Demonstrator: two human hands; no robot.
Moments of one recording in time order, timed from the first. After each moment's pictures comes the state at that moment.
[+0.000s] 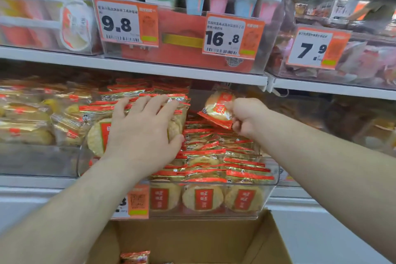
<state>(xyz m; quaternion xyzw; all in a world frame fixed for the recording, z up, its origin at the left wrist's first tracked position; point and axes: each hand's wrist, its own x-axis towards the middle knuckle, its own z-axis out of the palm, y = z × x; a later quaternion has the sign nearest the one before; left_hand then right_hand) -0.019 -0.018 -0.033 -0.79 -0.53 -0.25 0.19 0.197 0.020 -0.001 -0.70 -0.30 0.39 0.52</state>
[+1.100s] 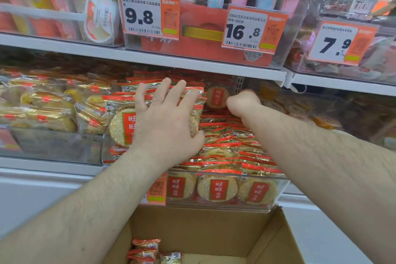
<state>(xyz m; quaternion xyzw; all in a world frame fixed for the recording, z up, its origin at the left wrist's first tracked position) -0.015 -0.025 -0.036 -0.78 -0.52 -0.29 0.20 0.181 0.068 -0.018 -0.80 -0.47 0.13 0.34</state>
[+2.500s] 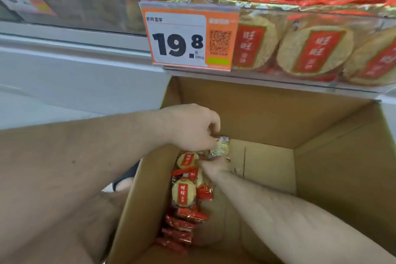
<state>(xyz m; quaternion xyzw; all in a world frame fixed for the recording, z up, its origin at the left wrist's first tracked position) -0.076 -0.082 -0.188 -0.81 -0.49 0.16 -0.28 0.015 -0.122 -0.416 -0.76 -0.34 0.54 0.10</state>
